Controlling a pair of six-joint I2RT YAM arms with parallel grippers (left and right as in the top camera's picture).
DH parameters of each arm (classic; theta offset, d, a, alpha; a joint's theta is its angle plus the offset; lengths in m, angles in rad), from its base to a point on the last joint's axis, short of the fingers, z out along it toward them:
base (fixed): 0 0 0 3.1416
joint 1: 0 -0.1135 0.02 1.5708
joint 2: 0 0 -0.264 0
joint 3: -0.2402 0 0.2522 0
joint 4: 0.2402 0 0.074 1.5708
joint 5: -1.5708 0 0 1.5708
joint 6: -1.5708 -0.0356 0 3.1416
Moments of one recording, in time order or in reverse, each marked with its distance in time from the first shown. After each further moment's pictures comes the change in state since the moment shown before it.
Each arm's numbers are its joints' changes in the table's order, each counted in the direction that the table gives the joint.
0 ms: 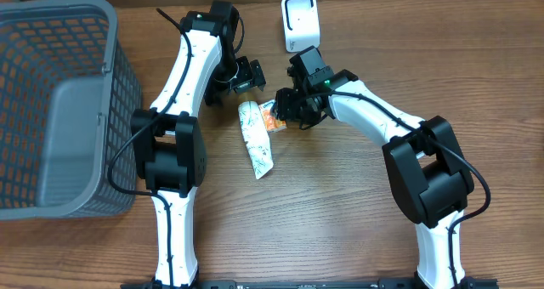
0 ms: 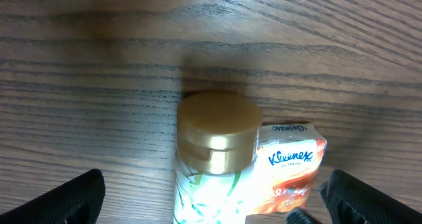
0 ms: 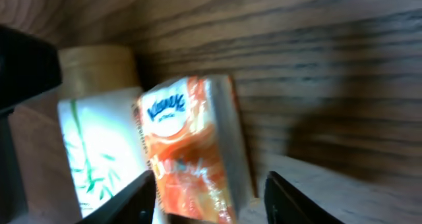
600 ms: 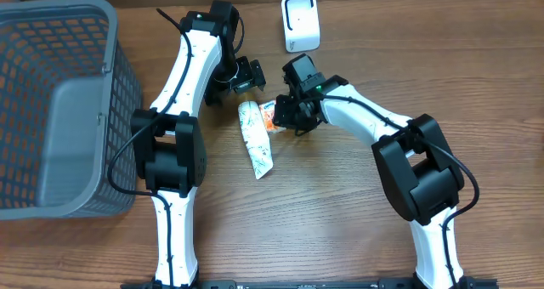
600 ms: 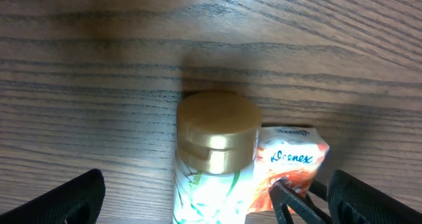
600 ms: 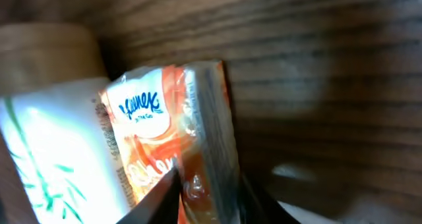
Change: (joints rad) left arm 0.000 0.000 0.000 0.000 0.000 0.000; right arm -0.032 0.045 -0.001 0.017 -0.038 -0.038
